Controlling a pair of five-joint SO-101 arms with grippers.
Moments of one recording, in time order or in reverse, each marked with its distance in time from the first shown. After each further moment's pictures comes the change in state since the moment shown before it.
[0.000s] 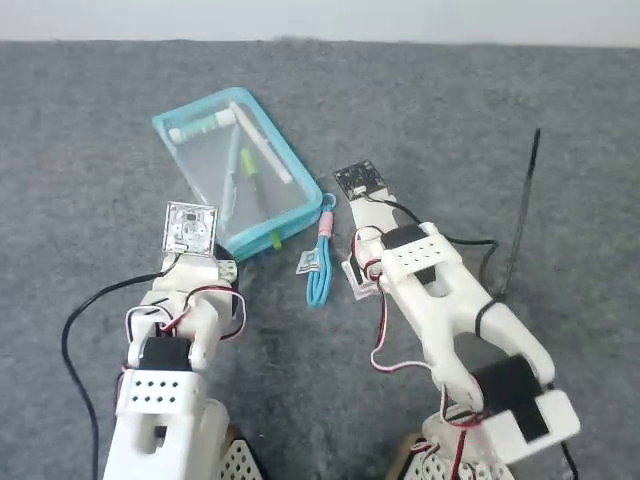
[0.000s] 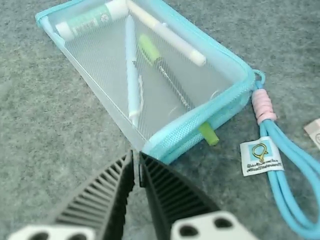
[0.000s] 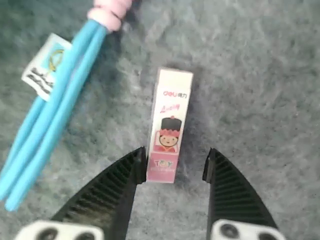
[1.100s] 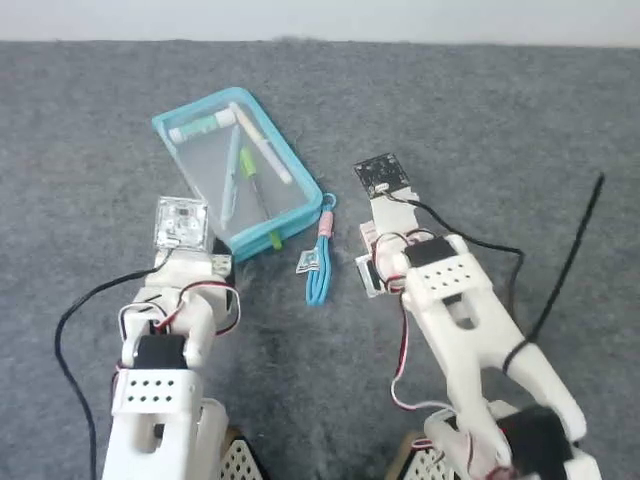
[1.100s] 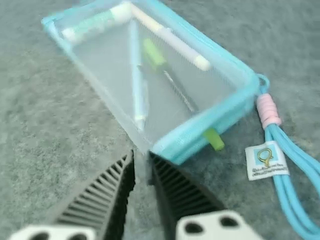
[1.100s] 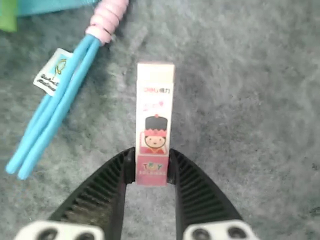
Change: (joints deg) left arm -1.6 0.0 -2.2 0.9 -0.1; right arm 2.6 -17.0 6.9 1.8 0.0
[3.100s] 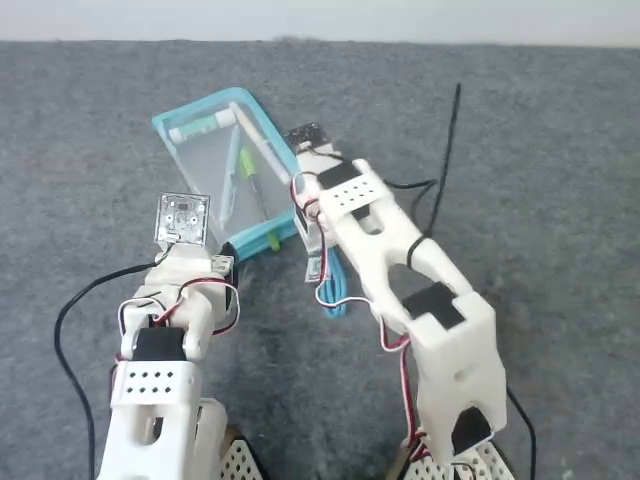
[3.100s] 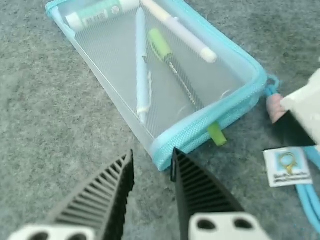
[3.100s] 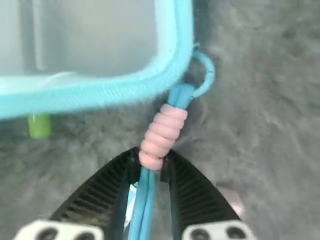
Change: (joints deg) left arm -0.6 3.9 -2.5 2.3 0.0; right arm -8.7 47.8 -54.2 18.5 -5.5
